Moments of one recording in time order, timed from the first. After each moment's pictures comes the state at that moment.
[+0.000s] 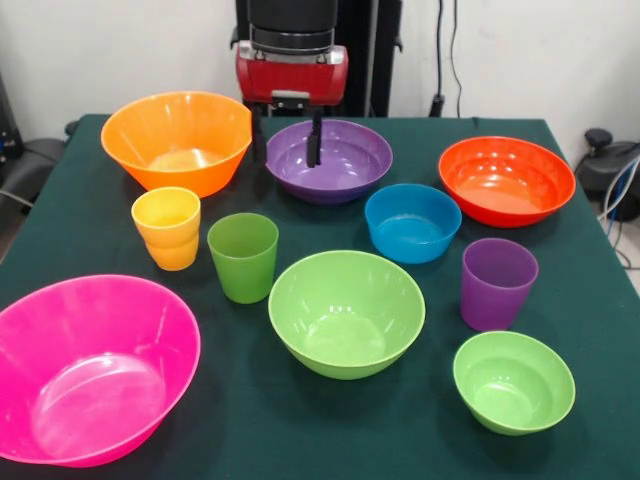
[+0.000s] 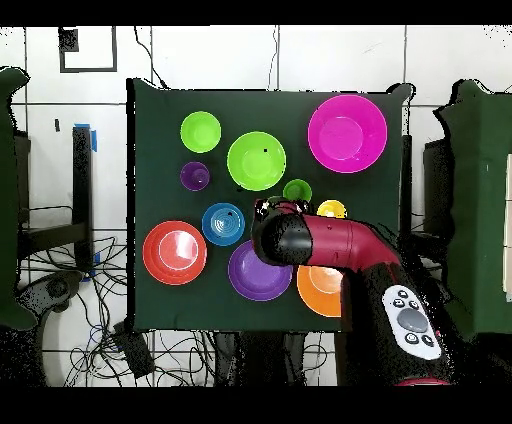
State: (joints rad) arm -0.48 -0.78 0.19 1.86 -0.26 0.32 1.67
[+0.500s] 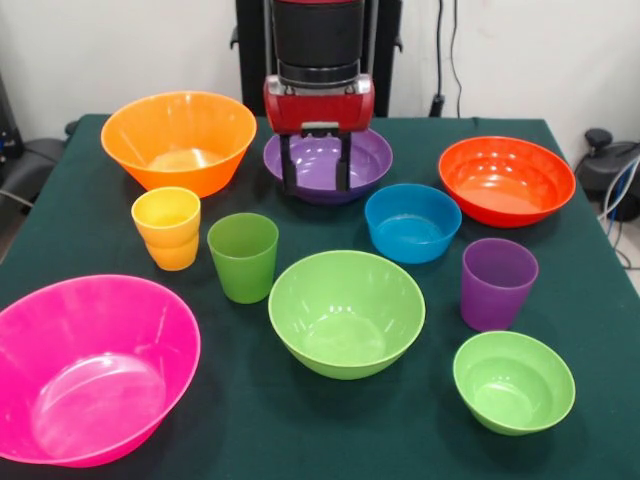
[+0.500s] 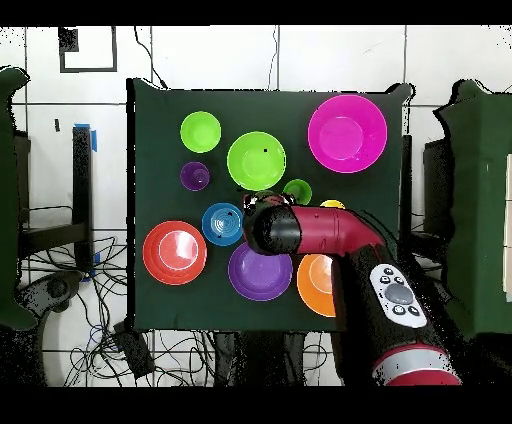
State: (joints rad) arm -0.49 -0.70 0.25 1.81 -0.30 0.33 1.67
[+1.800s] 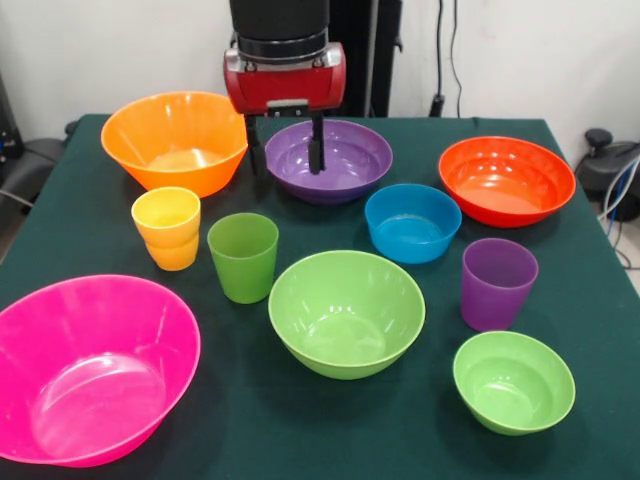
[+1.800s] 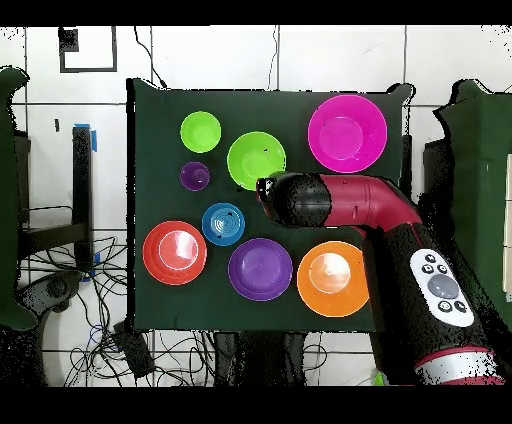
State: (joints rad) arm -0.62 -0.75 0.43 1.70 -0.38 0.62 1.67
